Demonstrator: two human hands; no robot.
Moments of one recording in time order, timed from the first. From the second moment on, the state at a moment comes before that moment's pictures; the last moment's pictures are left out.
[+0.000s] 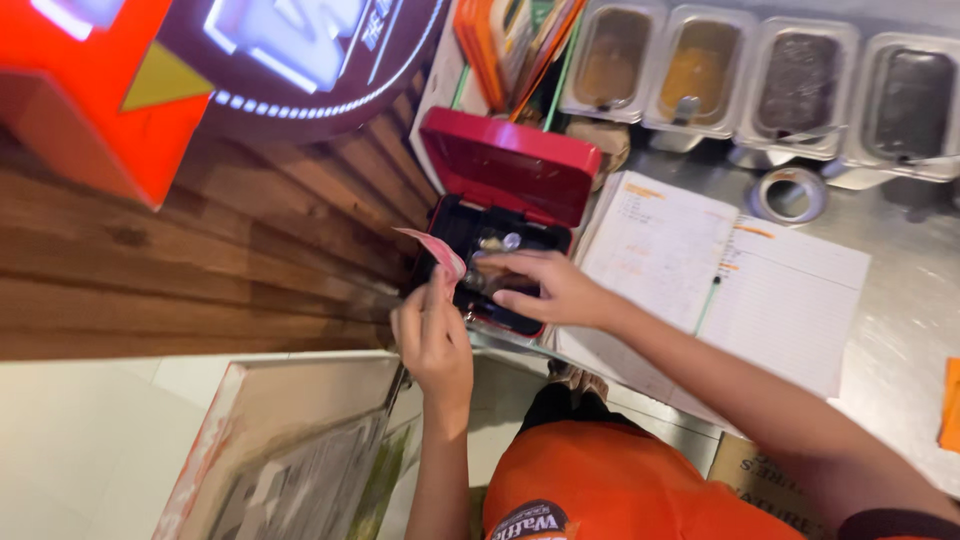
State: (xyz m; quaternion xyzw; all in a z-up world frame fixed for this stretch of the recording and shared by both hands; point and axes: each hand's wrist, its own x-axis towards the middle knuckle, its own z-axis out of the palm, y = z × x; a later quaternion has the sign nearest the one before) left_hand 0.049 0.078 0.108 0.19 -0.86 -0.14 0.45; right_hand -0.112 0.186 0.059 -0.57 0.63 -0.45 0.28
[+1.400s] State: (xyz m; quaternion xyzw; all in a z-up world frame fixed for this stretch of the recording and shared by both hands) left_hand -0.023 0.219 0.108 -0.07 -0.87 -0.49 0.03; right_hand -0.046 0.358 0.087 0.04 0.44 -0.89 0.10
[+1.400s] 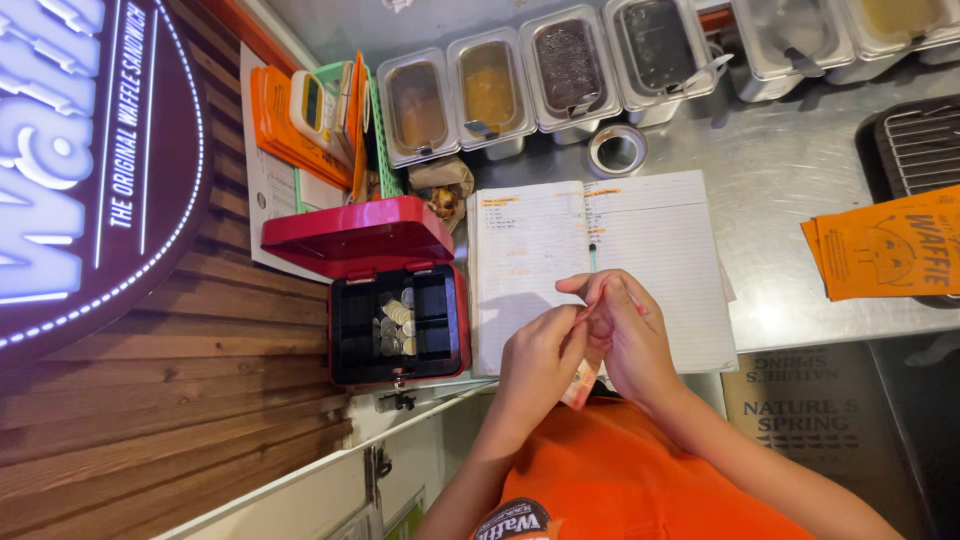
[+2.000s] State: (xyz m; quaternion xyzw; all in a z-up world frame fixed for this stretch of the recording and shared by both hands) left_hand -0.015 0.225 0.119 -0.08 -0.86 -0.50 0.08; right_hand -0.037 0.358 0.095 0.03 0.48 -0.87 0.07
